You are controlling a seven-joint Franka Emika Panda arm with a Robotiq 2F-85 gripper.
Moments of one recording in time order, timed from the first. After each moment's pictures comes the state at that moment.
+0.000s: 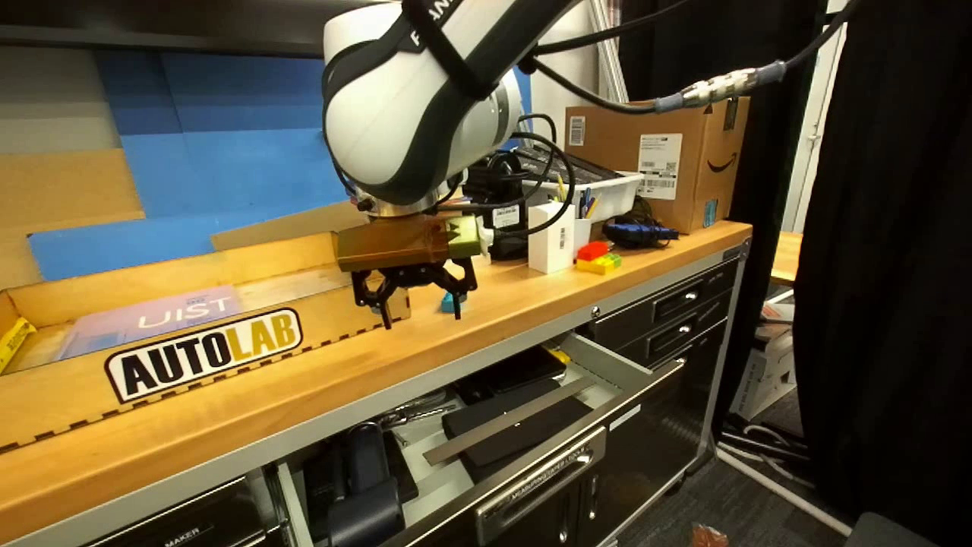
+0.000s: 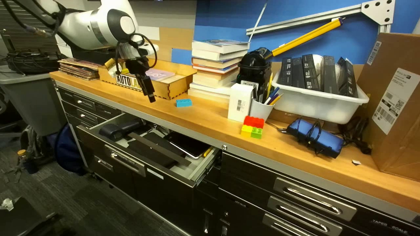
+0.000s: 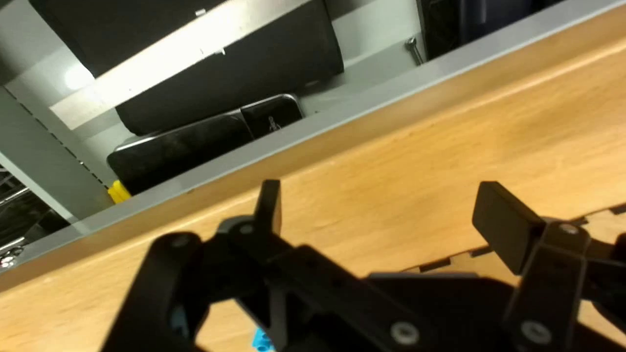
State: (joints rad) arm 0.14 0.24 0.17 -1.93 -0.31 2.27 0.93
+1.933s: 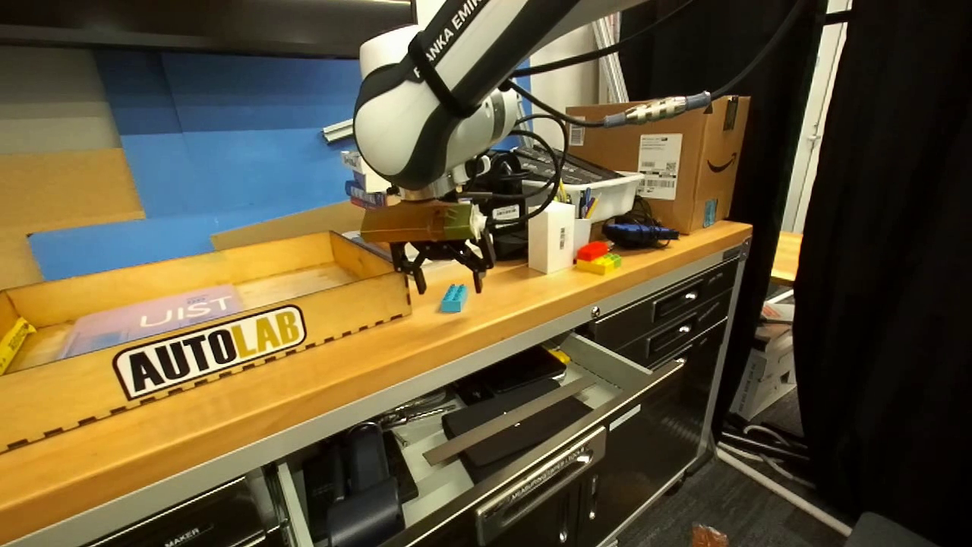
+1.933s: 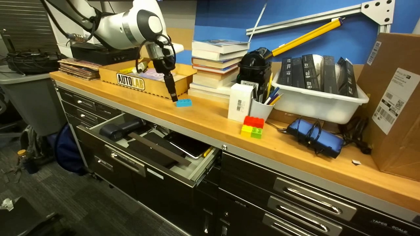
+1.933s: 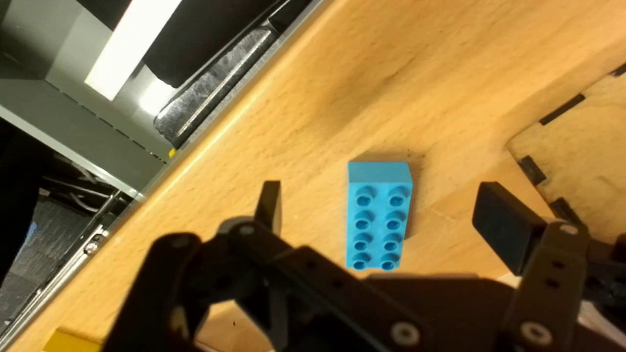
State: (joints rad) arm 0.19 0.38 -0.01 -1.71 -0.30 2.18 1.10
